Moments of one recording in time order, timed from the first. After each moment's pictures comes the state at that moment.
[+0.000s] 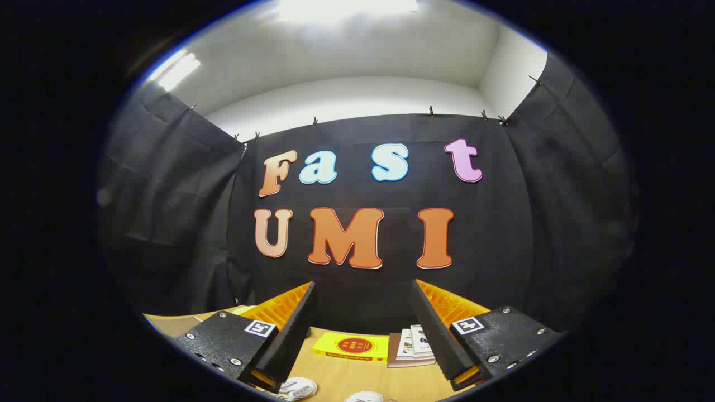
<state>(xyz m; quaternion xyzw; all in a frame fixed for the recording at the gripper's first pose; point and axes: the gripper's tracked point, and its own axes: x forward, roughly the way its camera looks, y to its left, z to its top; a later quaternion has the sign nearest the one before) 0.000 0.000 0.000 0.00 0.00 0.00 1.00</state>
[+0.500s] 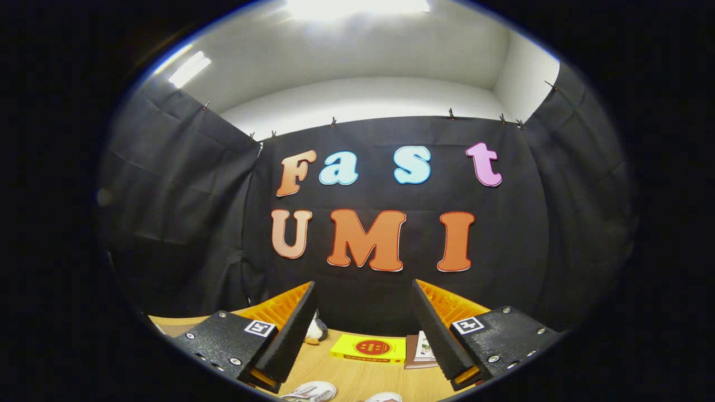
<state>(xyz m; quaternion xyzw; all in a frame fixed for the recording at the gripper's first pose) 0.003 0.052 0.015 -0.02 0.00 0.03 1.00</state>
